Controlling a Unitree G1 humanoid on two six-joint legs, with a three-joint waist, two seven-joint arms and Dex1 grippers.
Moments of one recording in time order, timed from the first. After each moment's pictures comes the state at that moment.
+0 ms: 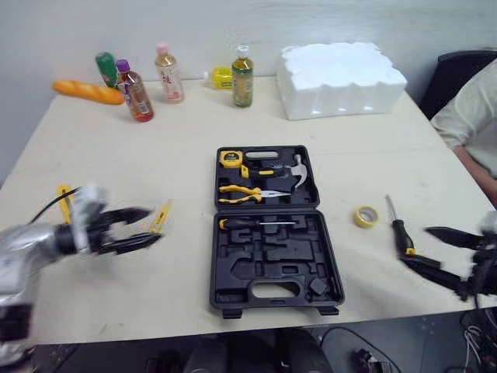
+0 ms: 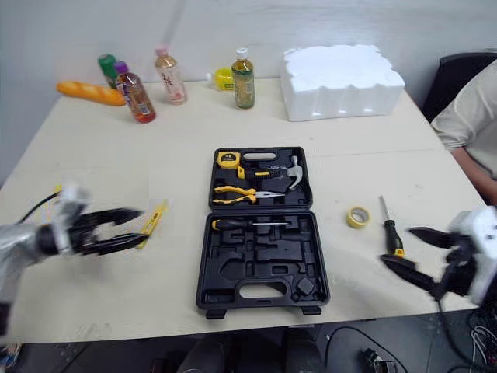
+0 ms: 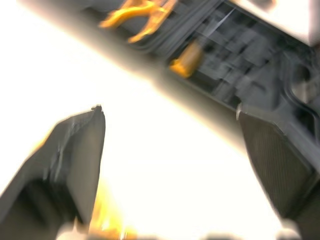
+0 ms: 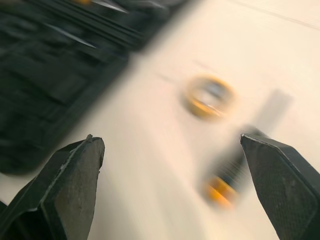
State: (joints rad) left arm 0.02 0.94 0.54 0.21 -0.46 0.53 -1.15; right arm 0.43 -1.00 -0.90 -0.30 0.67 0.68 0.99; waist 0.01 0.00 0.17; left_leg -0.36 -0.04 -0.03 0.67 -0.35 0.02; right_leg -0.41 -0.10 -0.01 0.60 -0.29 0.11
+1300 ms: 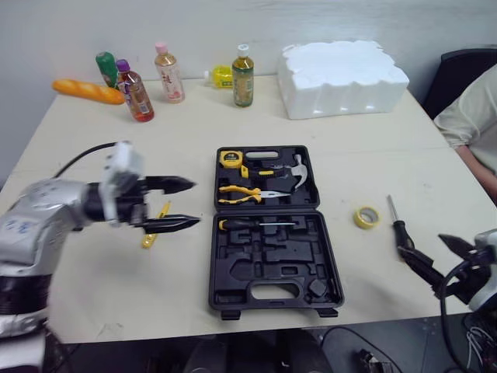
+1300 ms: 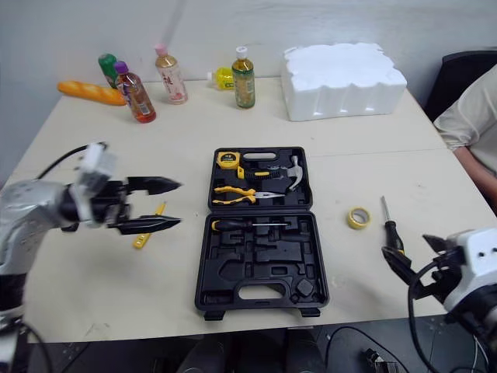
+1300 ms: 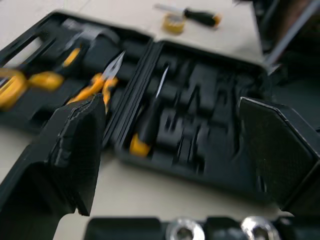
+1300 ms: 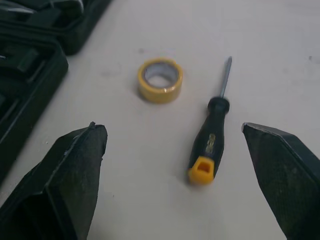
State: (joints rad) left arm -0.51 0.82 0.07 -0.19 -0.64 0.64 -1.18; right arm 0.41 -0.56 -0.73 -0.74 0.64 0.83 0.52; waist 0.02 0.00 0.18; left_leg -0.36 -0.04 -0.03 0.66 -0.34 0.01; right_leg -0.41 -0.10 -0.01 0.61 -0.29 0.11
